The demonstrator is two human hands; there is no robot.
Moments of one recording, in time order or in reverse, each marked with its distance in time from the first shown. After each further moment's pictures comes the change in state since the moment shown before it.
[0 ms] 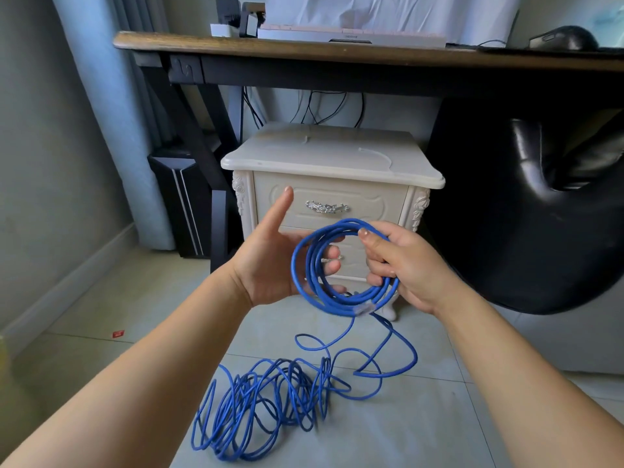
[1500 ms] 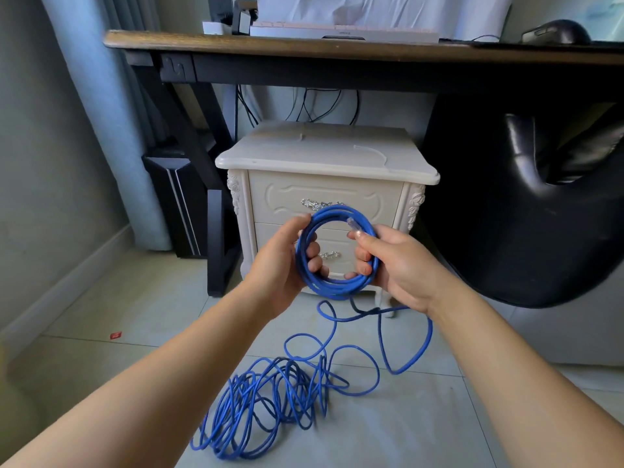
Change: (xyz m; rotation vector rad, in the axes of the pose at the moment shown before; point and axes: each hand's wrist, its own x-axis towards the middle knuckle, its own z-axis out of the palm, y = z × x) left_hand 0.017 -0.025 0.019 -0.033 0.428 0.309; right_hand -0.004 -0.003 0.006 0.093 0.041 0.131
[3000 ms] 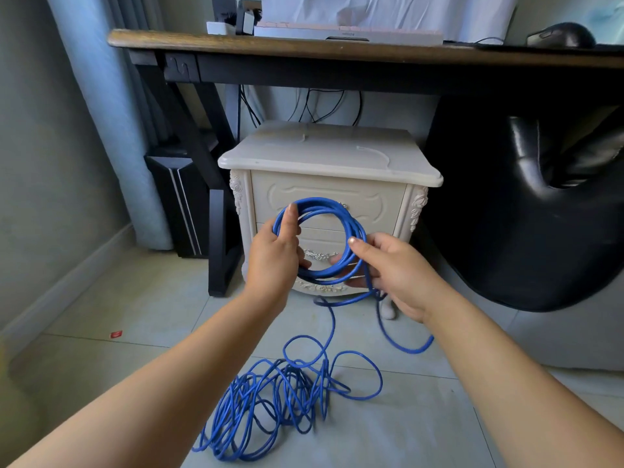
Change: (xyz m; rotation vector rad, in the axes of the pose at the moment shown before) left_hand 0.010 -0.005 -0.005 0.386 0.375 0.364; right_hand 0.002 0.009 0.005 -0.141 0.087 0.002
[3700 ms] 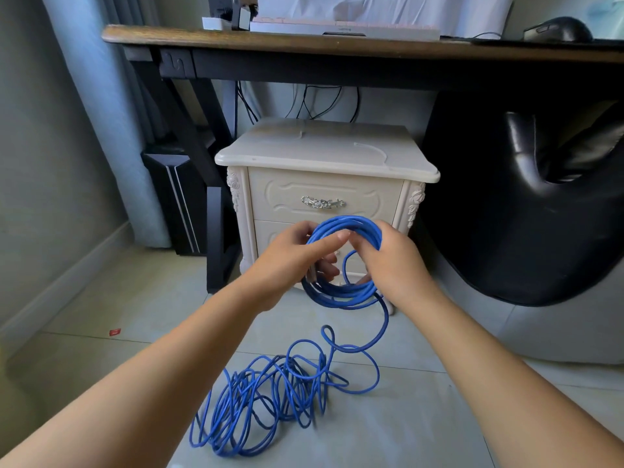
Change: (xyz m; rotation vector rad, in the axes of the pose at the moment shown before) left_hand -0.009 0.008 -0.006 0.108 -0.519 -0.116; right_hand 0.003 0.004 -0.001 -0.605 0.311 -0.231
